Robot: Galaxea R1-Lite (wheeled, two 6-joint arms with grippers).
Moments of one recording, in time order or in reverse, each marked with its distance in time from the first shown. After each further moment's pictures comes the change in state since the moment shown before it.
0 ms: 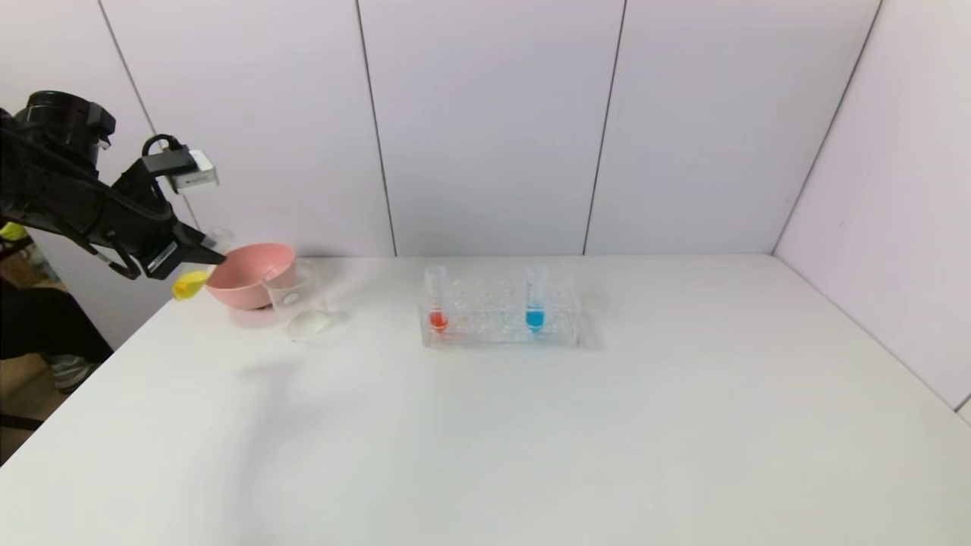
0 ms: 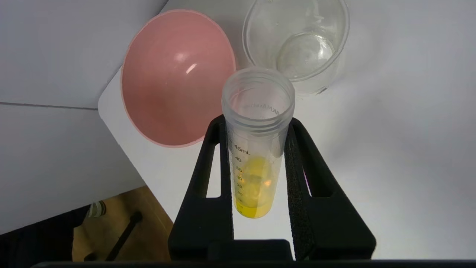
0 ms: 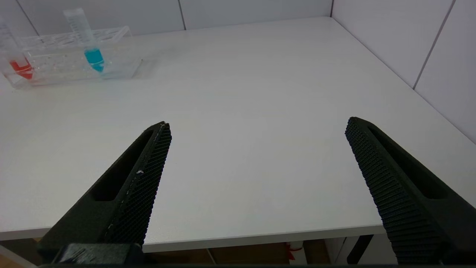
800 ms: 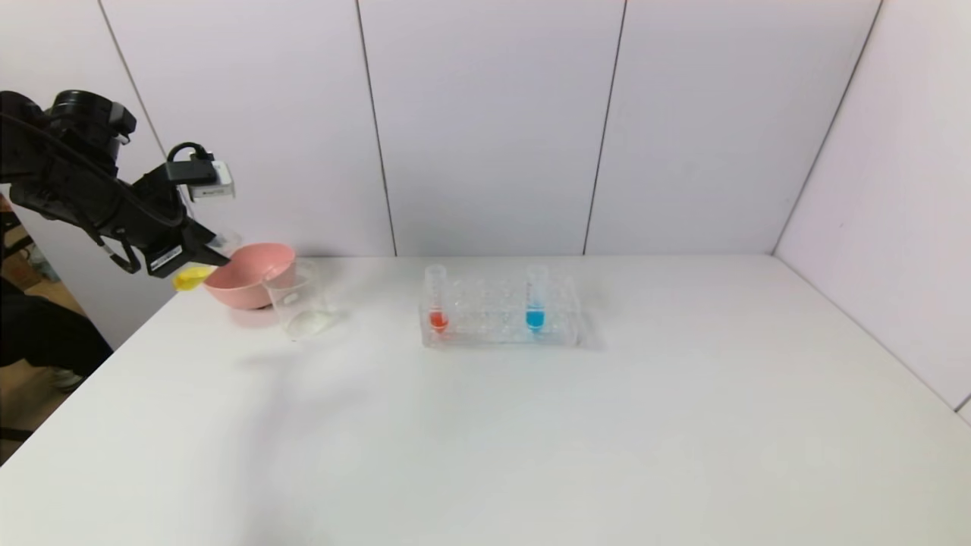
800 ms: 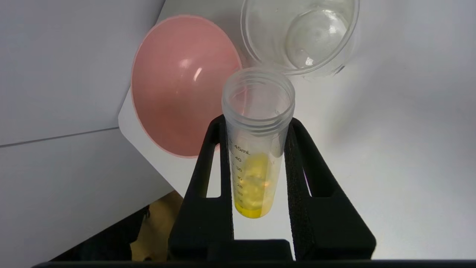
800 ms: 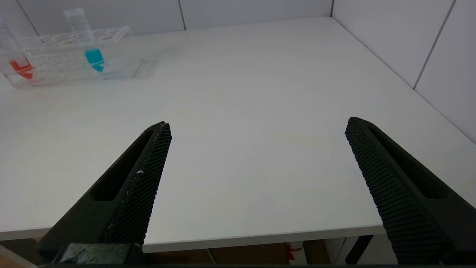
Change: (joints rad) left arm -0.019 0.096 -0.182 0.139 0.047 0.207; right arm 0.000 0.000 0.000 0.000 0.000 0.000
